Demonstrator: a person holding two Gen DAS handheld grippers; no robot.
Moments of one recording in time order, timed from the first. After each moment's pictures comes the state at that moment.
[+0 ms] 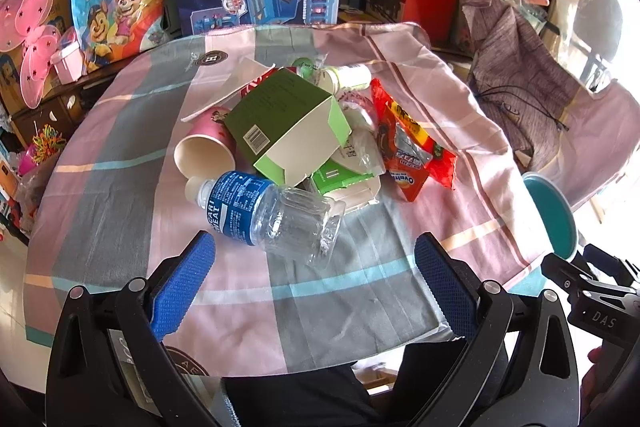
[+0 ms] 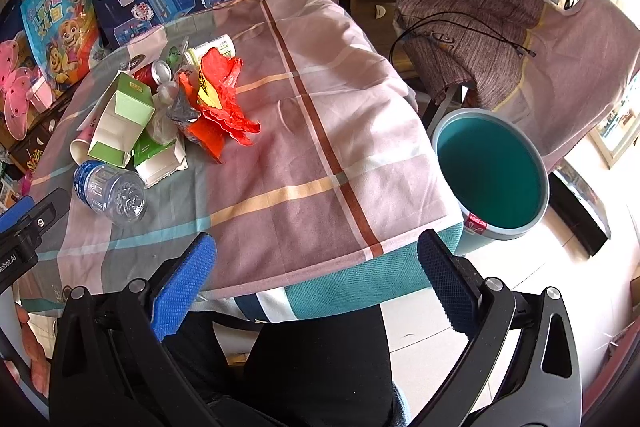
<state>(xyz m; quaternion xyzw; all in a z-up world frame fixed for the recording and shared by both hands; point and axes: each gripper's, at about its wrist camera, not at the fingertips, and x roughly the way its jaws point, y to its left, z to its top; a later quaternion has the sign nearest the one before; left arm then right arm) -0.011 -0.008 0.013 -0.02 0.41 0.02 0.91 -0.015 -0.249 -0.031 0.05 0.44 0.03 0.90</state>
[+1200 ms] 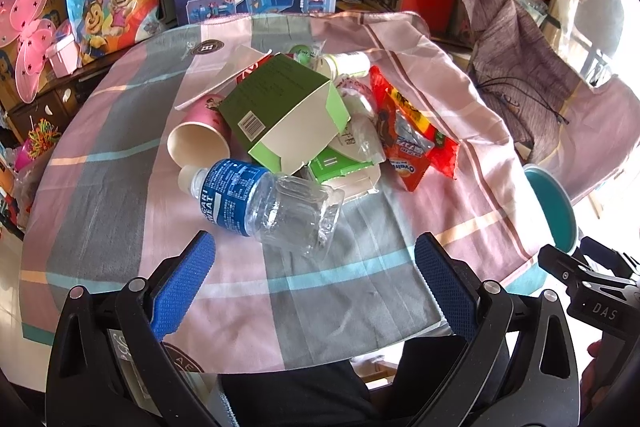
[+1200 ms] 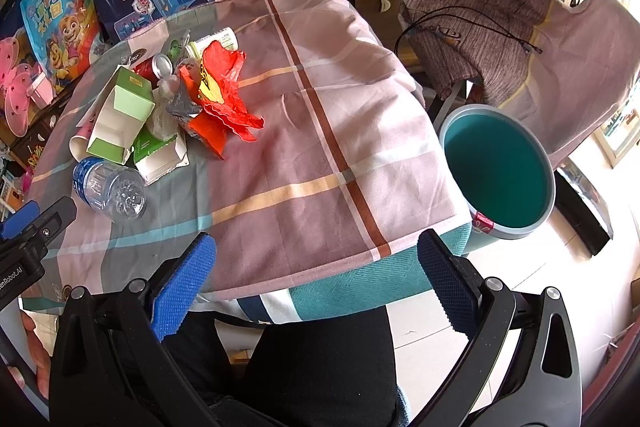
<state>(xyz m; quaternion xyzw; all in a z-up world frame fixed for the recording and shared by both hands) -0.009 0.000 -0.003 -0.03 0.42 0.01 0.91 -0.006 -0.246 -0.037 0.05 0.45 0.04 0.89</state>
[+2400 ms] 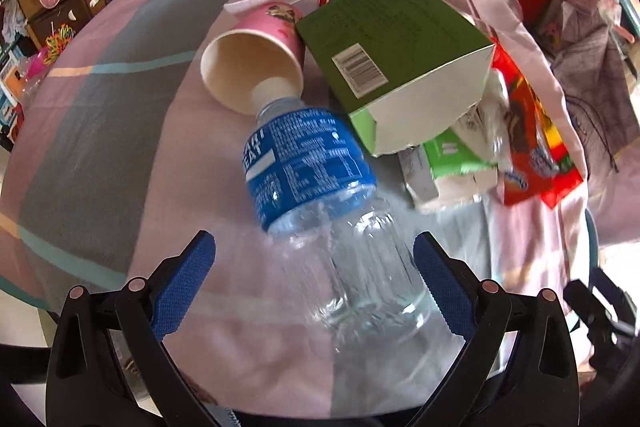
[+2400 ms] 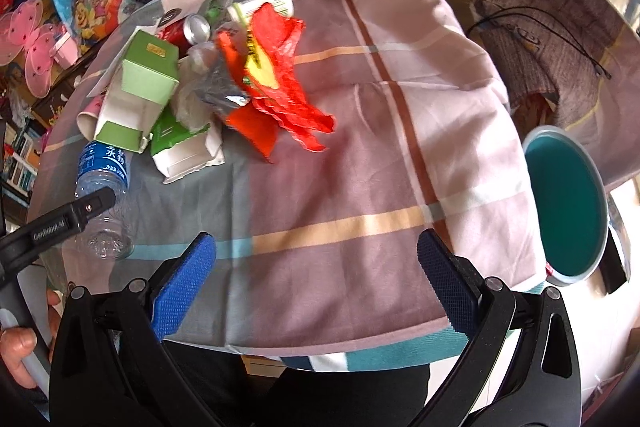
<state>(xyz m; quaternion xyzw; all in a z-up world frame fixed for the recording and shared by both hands) 0.045 0.070 -0.063 -0.12 0.52 0.09 0.84 0.054 -0.191 -0.061 0.02 0.49 0.13 0.86</state>
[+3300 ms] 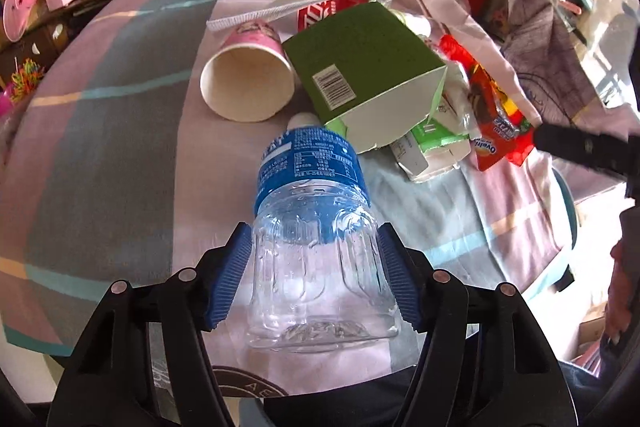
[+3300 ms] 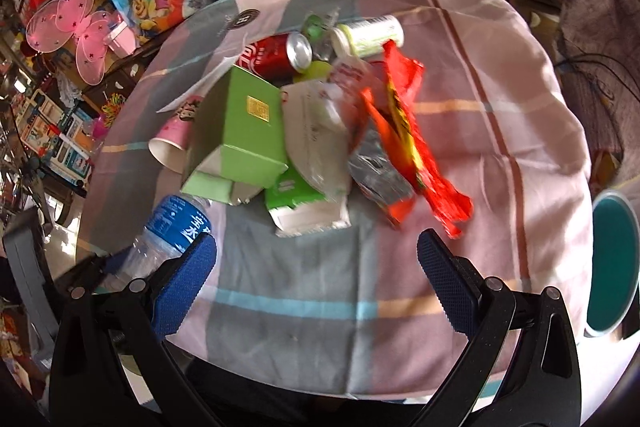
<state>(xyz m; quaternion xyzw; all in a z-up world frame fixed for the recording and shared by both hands) 0.012 0.102 -0.054 -0.09 0.49 -0.01 0.87 0.097 -0.109 -0.014 0.02 0.49 0.23 0.84</state>
